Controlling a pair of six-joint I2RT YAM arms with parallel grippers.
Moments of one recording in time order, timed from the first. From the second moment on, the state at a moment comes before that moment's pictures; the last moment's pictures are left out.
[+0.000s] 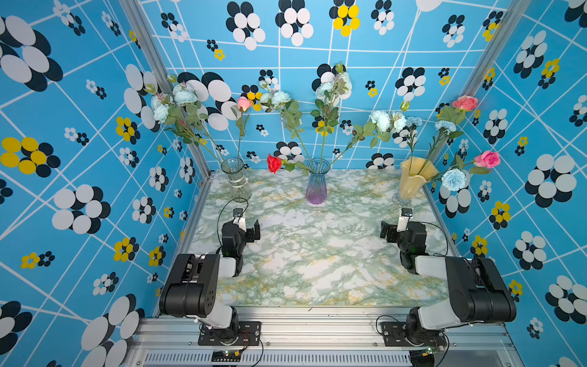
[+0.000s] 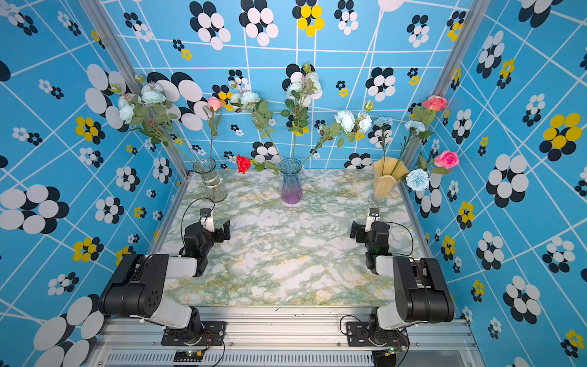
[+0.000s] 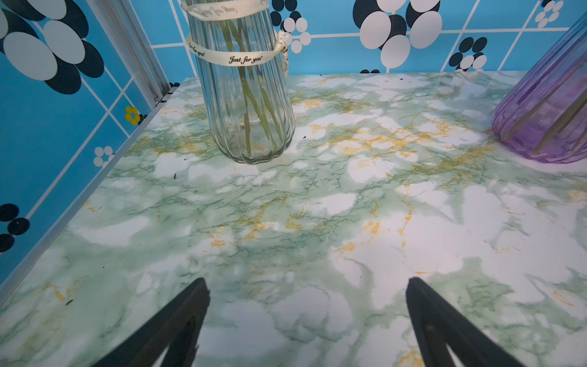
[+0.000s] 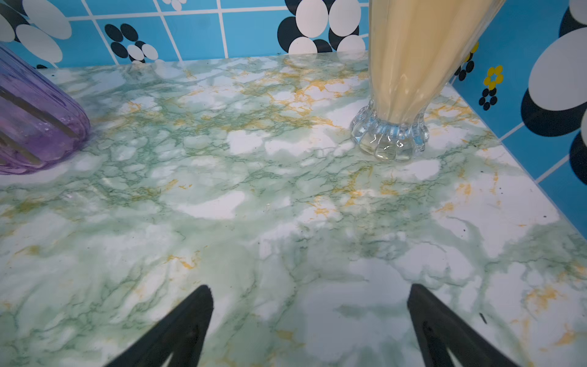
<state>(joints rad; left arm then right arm) -0.01 1.53 0.36 0.84 0.02 0.01 -0.03 1.49 0.40 0.66 0.04 0.02</state>
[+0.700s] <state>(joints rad) -0.03 1.53 0.36 0.84 0.00 0.02 0.00 1.41 0.47 0.47 0.10 0.05</state>
